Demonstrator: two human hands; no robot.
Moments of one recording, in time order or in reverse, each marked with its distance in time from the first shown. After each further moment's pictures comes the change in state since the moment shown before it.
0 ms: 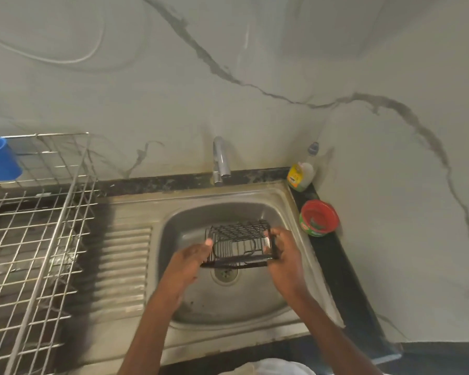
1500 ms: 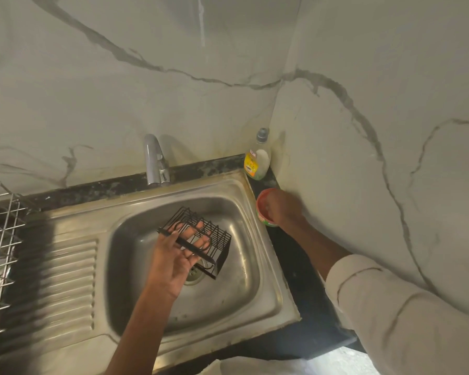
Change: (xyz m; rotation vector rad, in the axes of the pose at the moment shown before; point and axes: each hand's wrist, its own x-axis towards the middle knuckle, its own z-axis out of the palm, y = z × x) left_hand 0.034 0.028 0.107 -0.757 -0.022 -0.092; right_hand 0.194 0.090 -0.092 -0.979 -0.247 0.130
